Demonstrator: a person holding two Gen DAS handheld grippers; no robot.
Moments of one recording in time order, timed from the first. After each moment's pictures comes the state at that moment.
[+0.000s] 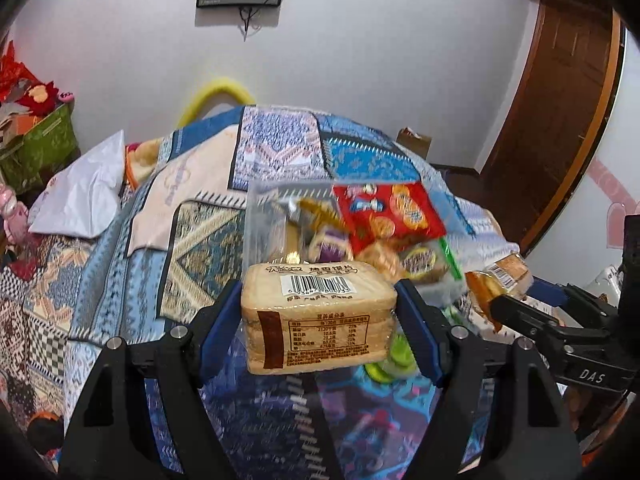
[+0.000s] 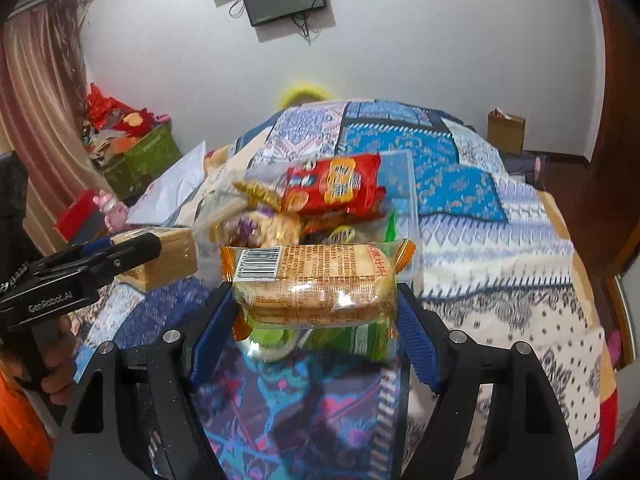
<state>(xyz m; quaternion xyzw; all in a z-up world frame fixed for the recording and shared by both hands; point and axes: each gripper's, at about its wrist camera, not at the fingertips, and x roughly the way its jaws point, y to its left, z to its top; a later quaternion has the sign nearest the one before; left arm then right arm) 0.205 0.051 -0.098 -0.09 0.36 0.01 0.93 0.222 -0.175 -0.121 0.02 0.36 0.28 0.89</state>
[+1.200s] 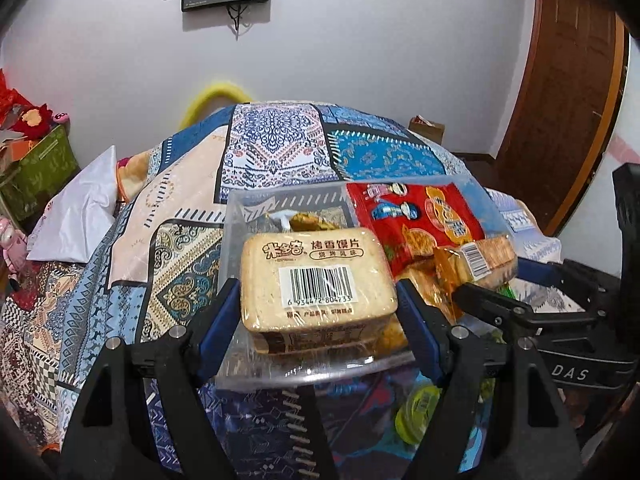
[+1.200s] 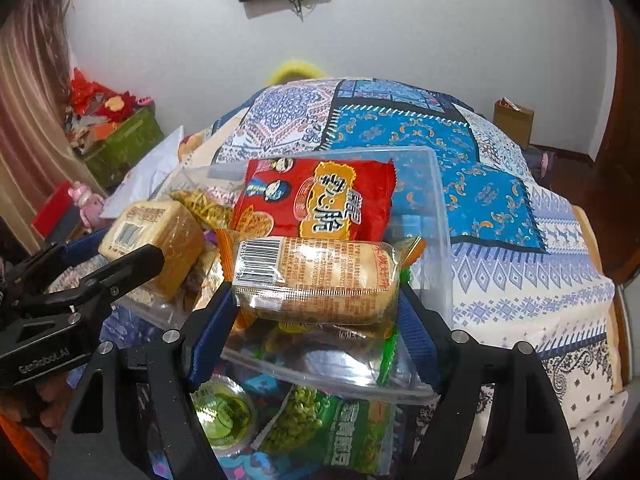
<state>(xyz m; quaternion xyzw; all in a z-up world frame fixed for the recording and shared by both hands) 0.267 0.042 -0.143 -0.04 0.37 0.02 0.93 0.283 -0.140 -0.153 -0.02 0.40 0.27 0.88</state>
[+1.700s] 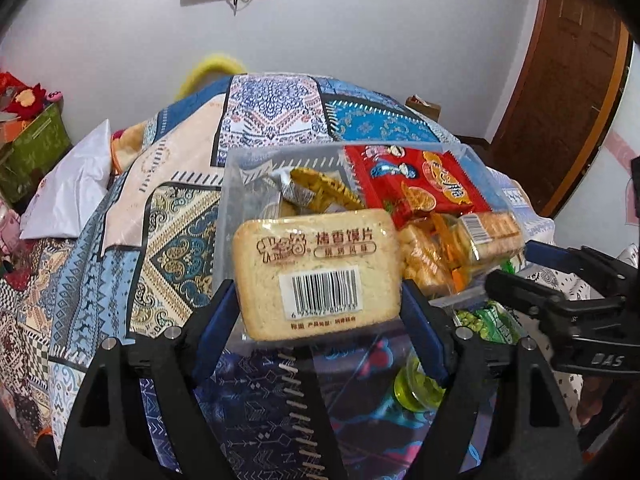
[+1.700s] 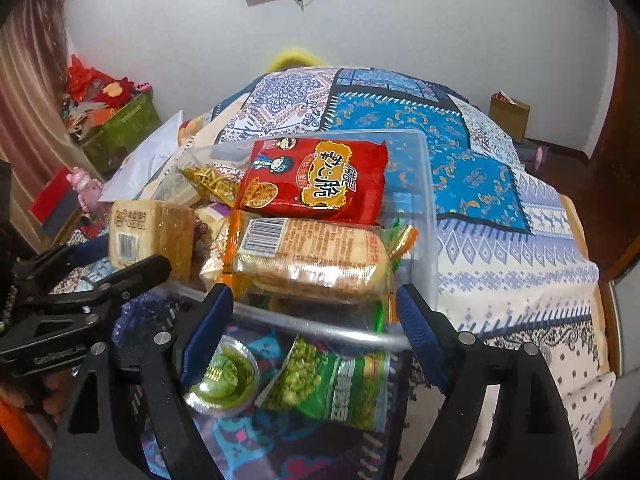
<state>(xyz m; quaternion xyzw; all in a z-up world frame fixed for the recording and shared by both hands) 0.255 0.046 -0.157 -0.06 0.41 0.01 0.91 0.267 -0.154 -0.147 -0.03 0.41 0.27 0.87</state>
